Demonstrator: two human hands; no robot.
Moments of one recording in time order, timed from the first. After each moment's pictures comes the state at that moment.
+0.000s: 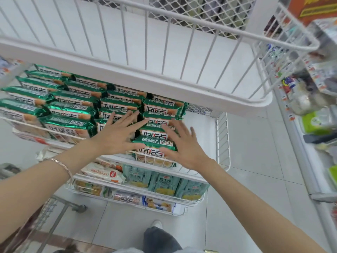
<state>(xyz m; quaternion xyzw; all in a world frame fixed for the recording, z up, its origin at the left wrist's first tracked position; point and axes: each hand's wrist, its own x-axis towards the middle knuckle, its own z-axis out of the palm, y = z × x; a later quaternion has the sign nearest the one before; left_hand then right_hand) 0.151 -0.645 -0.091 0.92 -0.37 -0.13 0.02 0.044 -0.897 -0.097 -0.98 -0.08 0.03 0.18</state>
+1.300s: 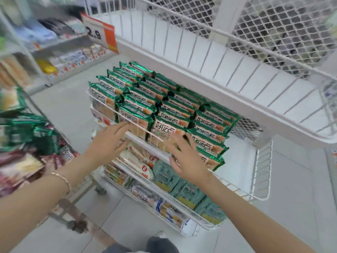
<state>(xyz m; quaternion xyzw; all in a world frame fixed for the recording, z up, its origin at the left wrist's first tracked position) 0.070 -0.475 -0.121 0.98 -0.16 0.03 0.14 0.049 -0.784 -0.103 -0.93 -0.33 -0.10 0.09</state>
